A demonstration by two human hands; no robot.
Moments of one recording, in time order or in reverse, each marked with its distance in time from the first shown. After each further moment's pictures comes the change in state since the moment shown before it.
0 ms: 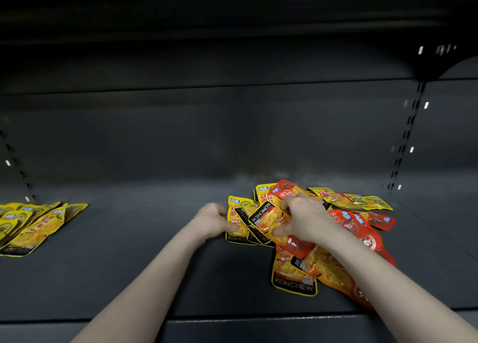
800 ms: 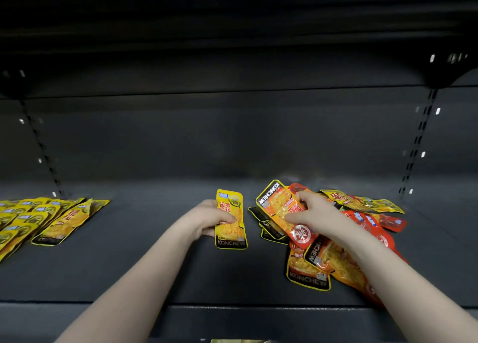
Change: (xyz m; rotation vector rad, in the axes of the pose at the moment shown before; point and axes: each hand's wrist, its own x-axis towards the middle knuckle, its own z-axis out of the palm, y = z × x) left_hand -0.017 -0.013 -0.031 -0.330 -0.016 -0.098; right_hand -0.010 -0.006 -0.007 0.654 -0.027 0.036
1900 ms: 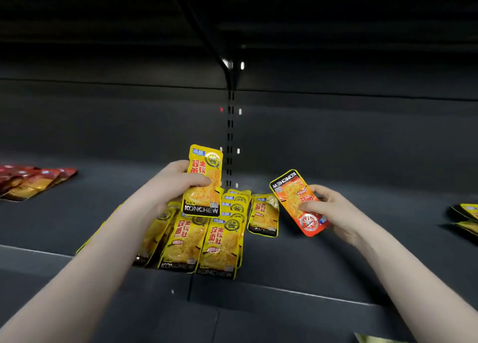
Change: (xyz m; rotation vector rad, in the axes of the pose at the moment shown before) left_hand -0.109 -0.149 -0.443 -0.091 0.268 0.201; right_hand 0.037 -0.269 0.303 0.540 -0.118 0.016
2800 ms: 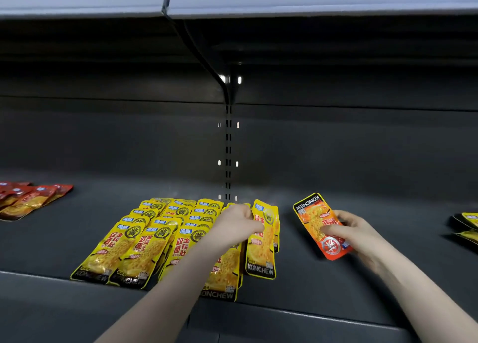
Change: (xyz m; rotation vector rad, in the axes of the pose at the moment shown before) left_hand 0.011 -0.008 0.101 0.335 -0.143 0.039; right_hand -0.008 0.022 -0.029 0.029 0.135 0.077
